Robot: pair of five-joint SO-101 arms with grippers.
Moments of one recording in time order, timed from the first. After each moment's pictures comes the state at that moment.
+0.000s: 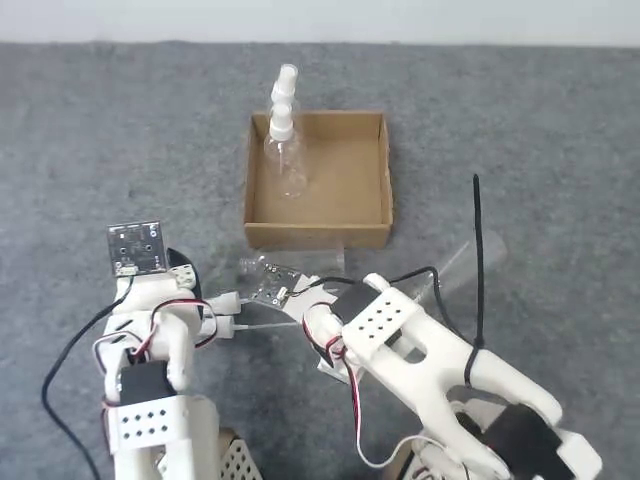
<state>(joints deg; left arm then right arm) -16.8 -82.2 89.0 42.9 2.0 -47.7 -17.3 48.9 66.8 18.9</state>
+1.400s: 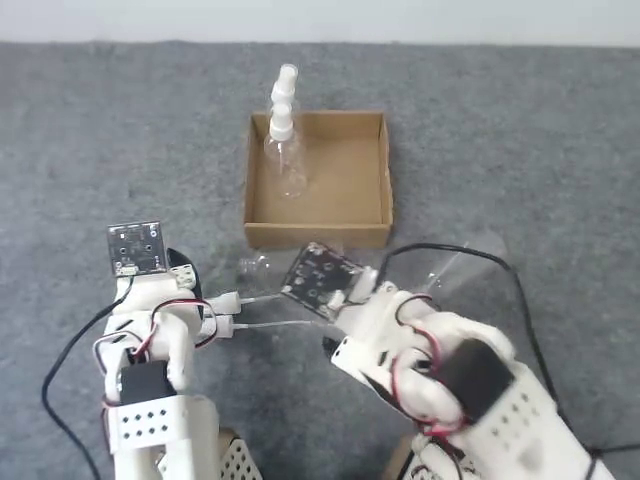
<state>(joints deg) -16.8 -82.2 89.0 42.9 2.0 -47.8 -59.8 39.3 83.1 16.0</state>
